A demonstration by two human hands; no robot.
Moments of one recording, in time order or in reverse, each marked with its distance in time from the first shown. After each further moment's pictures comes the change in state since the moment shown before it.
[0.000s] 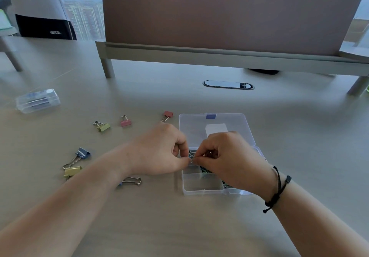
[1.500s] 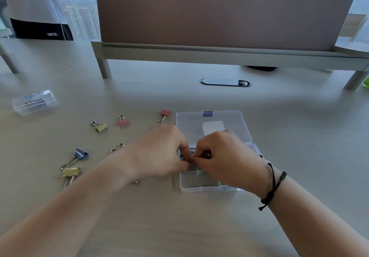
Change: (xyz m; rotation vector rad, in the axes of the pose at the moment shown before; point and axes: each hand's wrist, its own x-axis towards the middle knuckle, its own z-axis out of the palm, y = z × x) left_hand 0.001 0.010 0.006 0.126 0.013 -0.021; right_hand 0.000 0.001 0.002 -0.034 -0.055 0.014
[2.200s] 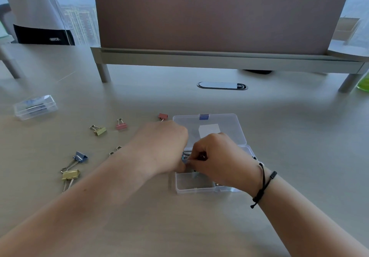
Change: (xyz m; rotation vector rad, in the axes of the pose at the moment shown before) left_hand 0.012 0.028 -0.009 0.645 0.021 -0.060; right_hand 0.000 -0.002 -0.004 0.033 -0.026 0.029
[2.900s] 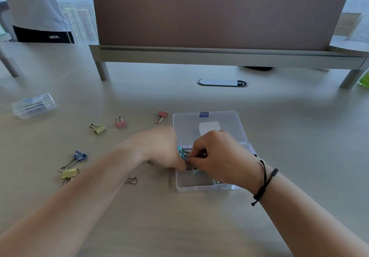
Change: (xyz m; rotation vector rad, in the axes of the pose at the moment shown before) left_hand 0.007 -0.011 0.011 -0.509 -0.356 -0.140; right_hand 0.001 0.001 0.001 0.001 -0.004 -0.011
